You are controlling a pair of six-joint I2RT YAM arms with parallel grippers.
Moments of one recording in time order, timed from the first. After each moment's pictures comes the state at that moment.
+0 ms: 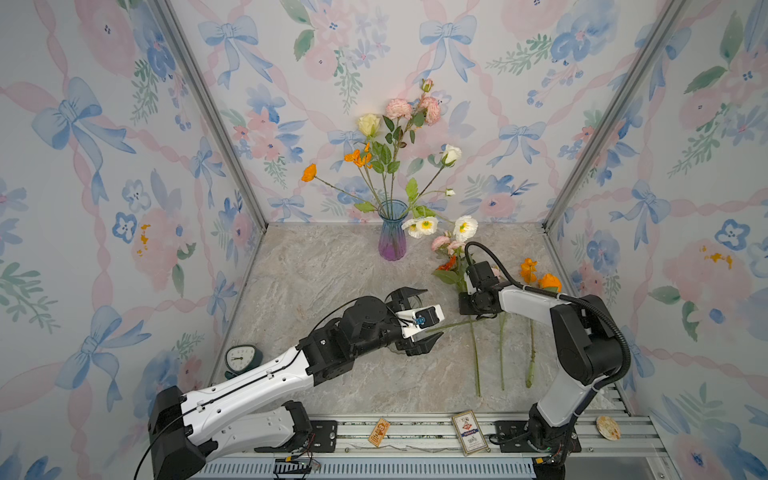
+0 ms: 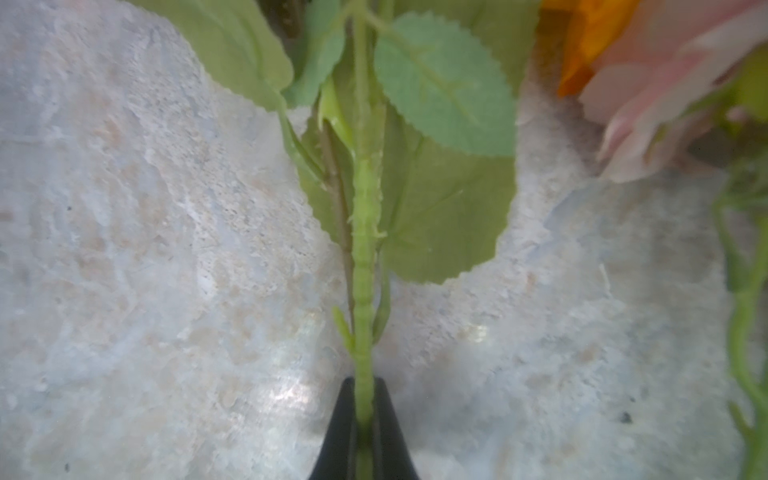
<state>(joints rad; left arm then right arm) -1.02 1.04 0.88 -0.07 0.02 0.50 0.35 1.75 1.00 -0.37 0.03 0.27</state>
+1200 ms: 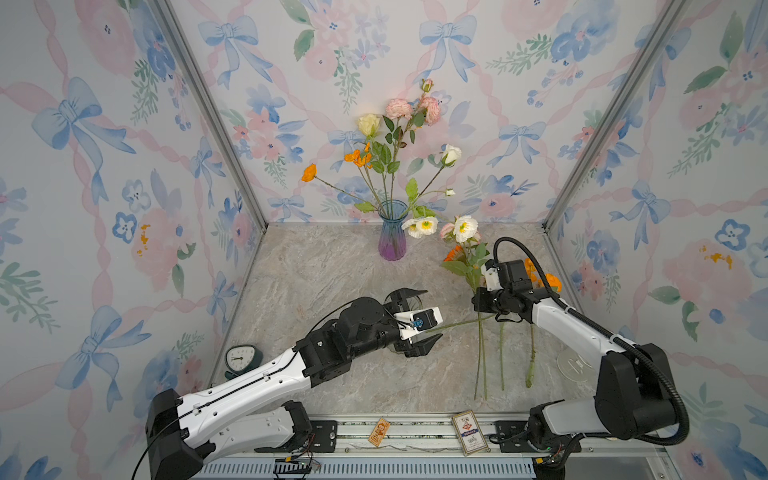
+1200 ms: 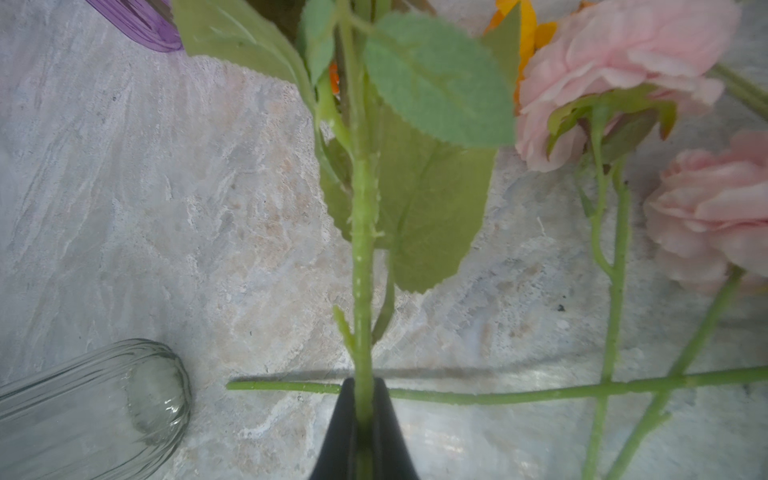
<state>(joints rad) -1.02 1.02 0.86 -0.05 0.10 0.50 0.25 1.39 0.90 -0.43 -0.19 0.30</state>
